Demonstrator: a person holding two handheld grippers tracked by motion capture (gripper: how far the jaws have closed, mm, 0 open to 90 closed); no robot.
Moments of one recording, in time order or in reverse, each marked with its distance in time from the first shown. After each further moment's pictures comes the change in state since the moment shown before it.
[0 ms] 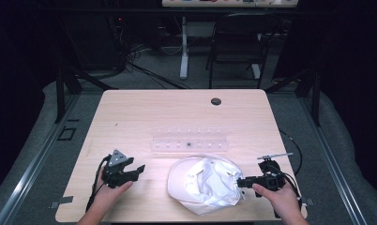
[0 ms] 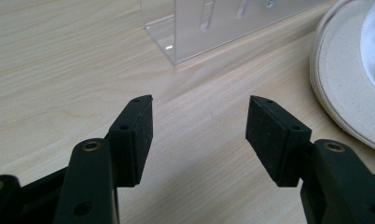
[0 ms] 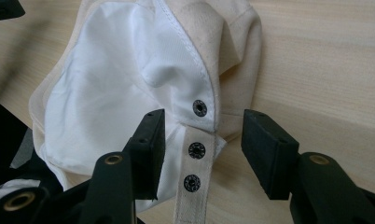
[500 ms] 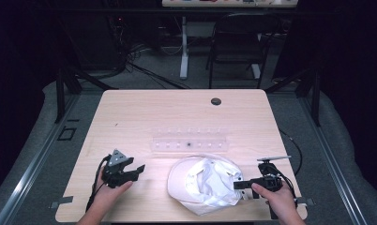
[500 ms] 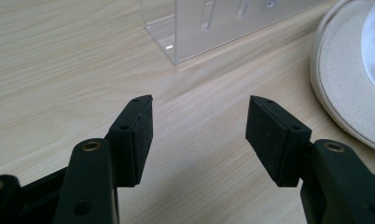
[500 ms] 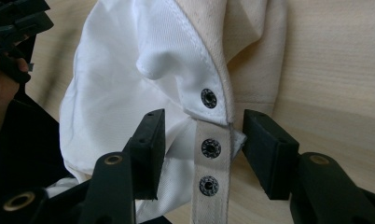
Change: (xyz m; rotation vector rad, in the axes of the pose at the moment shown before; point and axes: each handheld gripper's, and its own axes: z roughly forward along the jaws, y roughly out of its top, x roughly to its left) left arm 0.000 0.000 0.000 -0.001 0.001 -0.004; right arm -0.013 -0.006 0.015 0.044 0.142 0.139
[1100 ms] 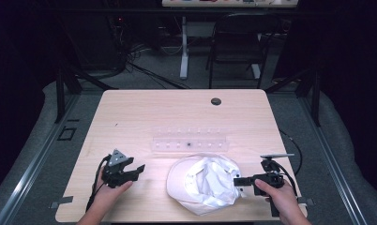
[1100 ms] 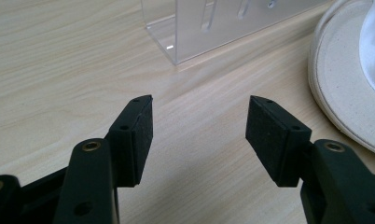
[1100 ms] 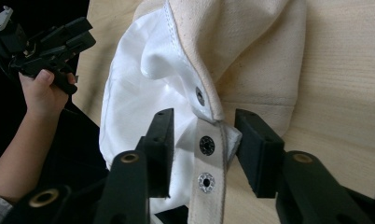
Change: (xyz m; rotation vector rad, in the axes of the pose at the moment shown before) left arm 0.000 0.000 0.000 -0.001 0.001 -0.002; right arm -0.001 0.007 -0.009 -0.011 0.131 0.067
